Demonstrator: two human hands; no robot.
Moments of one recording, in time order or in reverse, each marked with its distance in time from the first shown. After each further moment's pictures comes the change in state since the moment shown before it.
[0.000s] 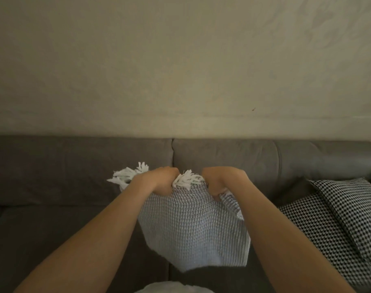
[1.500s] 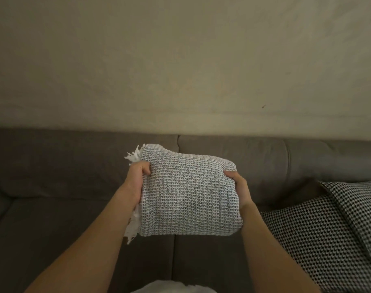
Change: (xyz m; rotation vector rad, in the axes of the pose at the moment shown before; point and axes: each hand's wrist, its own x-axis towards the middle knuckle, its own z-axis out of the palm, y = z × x) left_hand -0.017 -0.049 0.034 -1.942 0.428 -0.329; right_hand 0.010 0.022 0.088 2.251 0.242 -0.082
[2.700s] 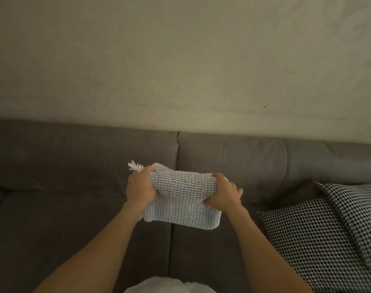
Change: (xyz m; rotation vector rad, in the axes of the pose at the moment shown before) left_hand 0.045 -0.060 -0.031 1.310 0.347 0.443; right_hand 0.029 0.027 0.007 -1.707 0.342 -0.195
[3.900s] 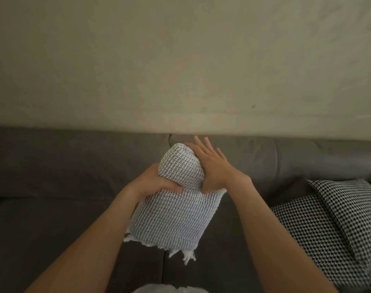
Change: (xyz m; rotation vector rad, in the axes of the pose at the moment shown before) left_hand -0.014 0.087 -0.040 -0.580 -0.580 0.103; right_hand 0.000 -0.028 -0.103 -0.257 -0.071 -0.532
